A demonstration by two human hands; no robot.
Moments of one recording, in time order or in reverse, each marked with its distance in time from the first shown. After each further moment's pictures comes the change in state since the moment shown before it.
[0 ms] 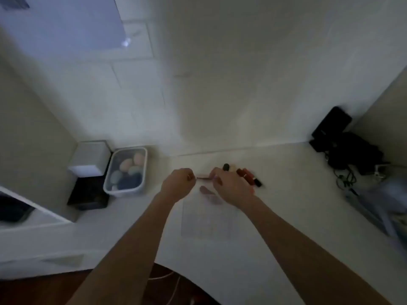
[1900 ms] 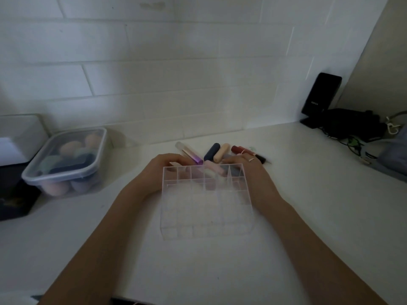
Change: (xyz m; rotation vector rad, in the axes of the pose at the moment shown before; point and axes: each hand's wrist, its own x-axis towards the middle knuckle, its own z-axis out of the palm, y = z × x) left_hand 0.057 -0.078 0.069 -0.352 -0.052 0.584; right_hand 0.015 0.116 0.090 0.407 0.472 -0.137
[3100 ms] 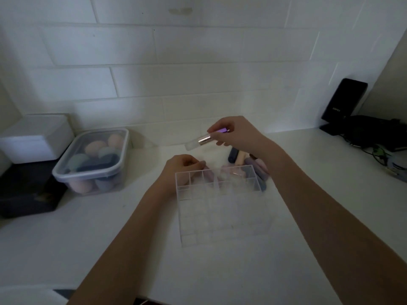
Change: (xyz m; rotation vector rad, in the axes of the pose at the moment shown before) left_hand 0.009 -0.005 0.007 -0.051 0.252 -0.281; right_hand 0.088 -0.096 0.007 -0.086 -0.180 -0.005
